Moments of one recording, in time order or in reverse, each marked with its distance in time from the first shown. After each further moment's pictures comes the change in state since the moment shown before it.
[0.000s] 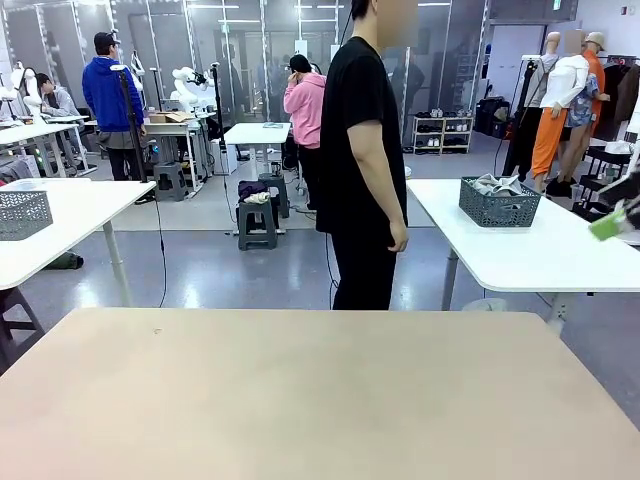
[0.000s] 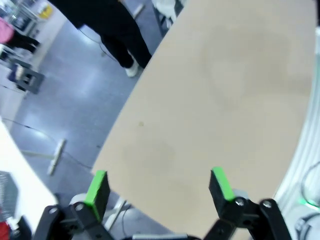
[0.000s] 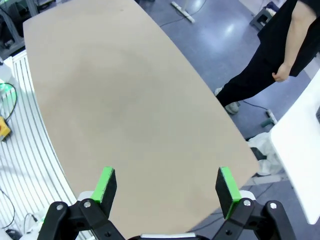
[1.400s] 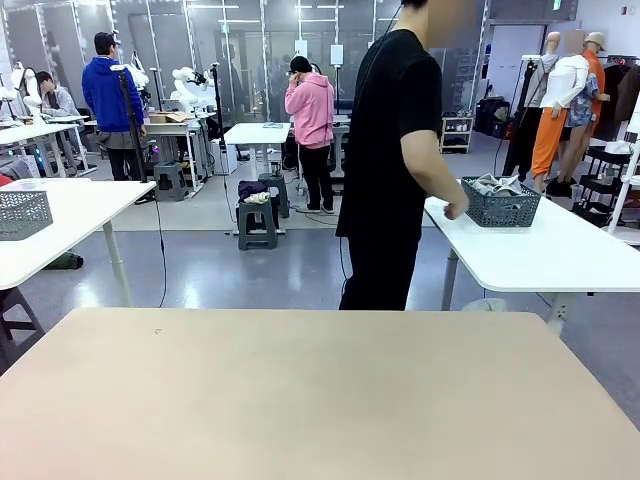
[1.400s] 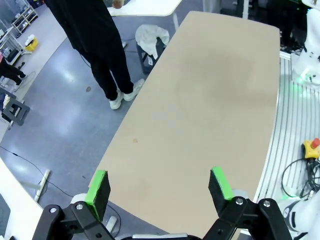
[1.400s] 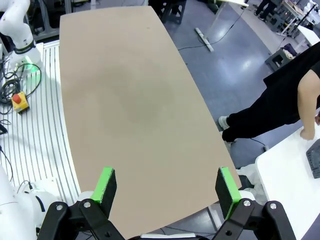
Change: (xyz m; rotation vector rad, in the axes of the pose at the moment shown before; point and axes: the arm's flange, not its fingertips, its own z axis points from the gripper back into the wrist) left arm -0.060 0.055 0.093 -0.131 -0.216 0.026; right arm -0.014 -0.040 0.098 0.108 -0.107 0.174
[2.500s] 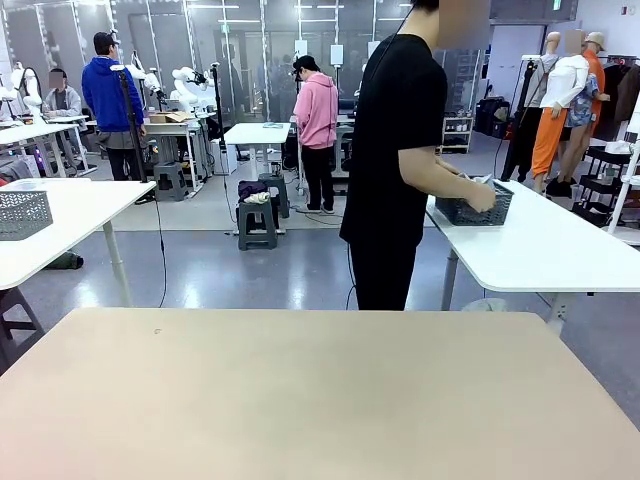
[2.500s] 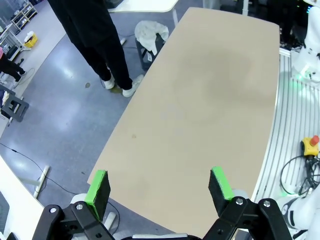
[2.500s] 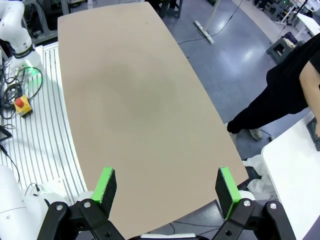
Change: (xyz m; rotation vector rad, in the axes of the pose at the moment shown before) left arm -0.002 -0.003 0.003 -0.001 0.021 0.005; right arm -0.001 0.000 0.001 0.003 0.025 -0.058
